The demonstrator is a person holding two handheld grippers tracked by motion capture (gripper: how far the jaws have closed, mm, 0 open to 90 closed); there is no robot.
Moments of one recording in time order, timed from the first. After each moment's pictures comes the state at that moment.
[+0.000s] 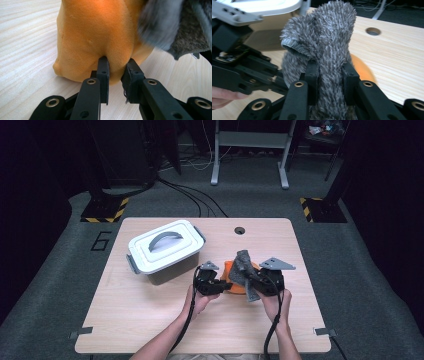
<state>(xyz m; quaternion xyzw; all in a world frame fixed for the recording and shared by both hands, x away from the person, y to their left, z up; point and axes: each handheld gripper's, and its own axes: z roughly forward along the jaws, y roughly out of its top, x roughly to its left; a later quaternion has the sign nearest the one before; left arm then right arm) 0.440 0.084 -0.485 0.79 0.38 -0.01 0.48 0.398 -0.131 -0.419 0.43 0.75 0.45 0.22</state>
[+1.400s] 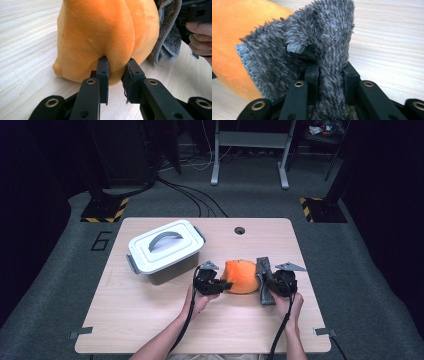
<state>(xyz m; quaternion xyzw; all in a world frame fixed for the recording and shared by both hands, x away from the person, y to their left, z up) 0.442 0.085 -0.487 0.80 0.37 0.00 0.48 0.424 -0.194 -0.474 0.54 0.72 0.39 0.21</state>
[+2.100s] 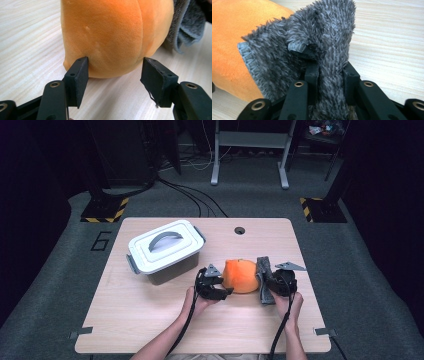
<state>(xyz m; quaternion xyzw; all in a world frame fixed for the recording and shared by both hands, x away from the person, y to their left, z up) 0.433 0.079 -0.494 0.83 0.32 0.09 0.44 0.425 -0.193 -0.473 0.54 0.72 0.38 0.21</state>
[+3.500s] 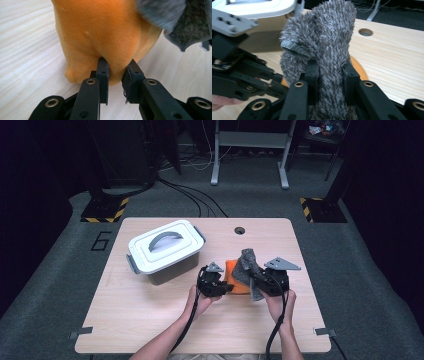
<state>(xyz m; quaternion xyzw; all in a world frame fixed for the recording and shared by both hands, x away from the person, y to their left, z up) 0.436 0.074 -0.483 0.82 0.36 0.01 0.45 0.393 -0.145 -0.413 0.44 0.74 0.45 0.23</state>
